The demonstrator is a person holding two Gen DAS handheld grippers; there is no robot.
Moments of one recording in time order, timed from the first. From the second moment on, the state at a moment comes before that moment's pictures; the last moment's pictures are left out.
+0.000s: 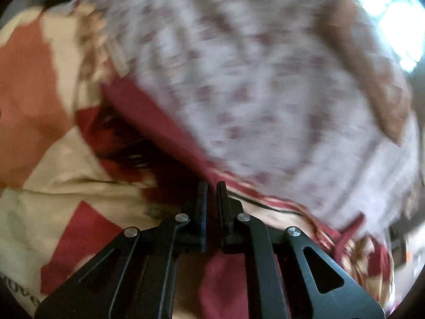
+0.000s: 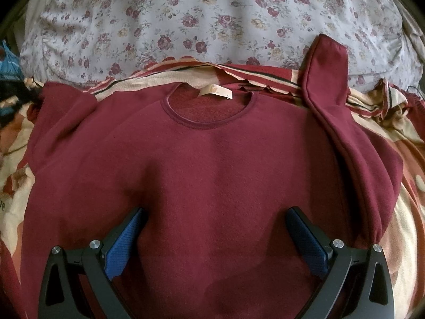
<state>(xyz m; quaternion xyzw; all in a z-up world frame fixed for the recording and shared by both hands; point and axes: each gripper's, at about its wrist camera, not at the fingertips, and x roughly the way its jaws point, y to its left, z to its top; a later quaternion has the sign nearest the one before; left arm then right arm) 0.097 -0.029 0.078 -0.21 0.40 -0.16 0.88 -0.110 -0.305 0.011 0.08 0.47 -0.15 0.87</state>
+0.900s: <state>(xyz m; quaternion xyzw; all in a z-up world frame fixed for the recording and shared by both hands) 0.157 -0.026 0.021 -0.29 0.44 -0.05 0.85 -0.110 -0.304 0.009 0.08 0.47 -0.15 0.87</state>
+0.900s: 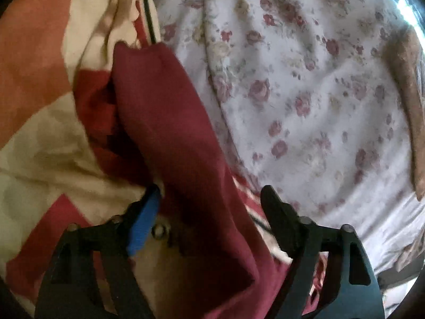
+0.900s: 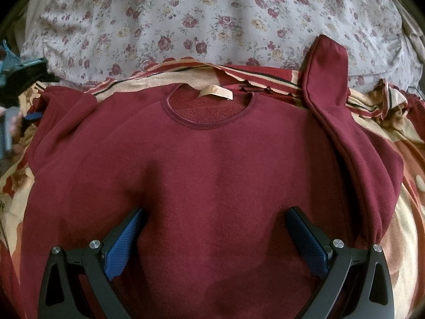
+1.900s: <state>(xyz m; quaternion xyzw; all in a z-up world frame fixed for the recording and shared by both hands) -0.030 -0.095 0.048 0.00 0.45 -0.14 0.88 -0.087 -0.293 0.097 0.09 0.43 0.01 0.90</state>
